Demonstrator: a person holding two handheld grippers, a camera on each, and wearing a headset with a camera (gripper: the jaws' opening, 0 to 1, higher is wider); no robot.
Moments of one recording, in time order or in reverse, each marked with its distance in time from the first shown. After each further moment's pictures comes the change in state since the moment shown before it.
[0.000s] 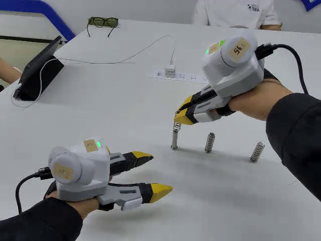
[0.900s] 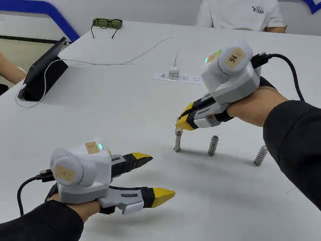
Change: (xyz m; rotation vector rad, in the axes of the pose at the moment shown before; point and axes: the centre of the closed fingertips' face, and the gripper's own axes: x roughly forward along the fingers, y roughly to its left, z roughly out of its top) left arm -0.002 0.002 -0.001 -0.020 0.000 0.014; right arm 0.015 -0.005 -0.009 0.031 0.026 0.007
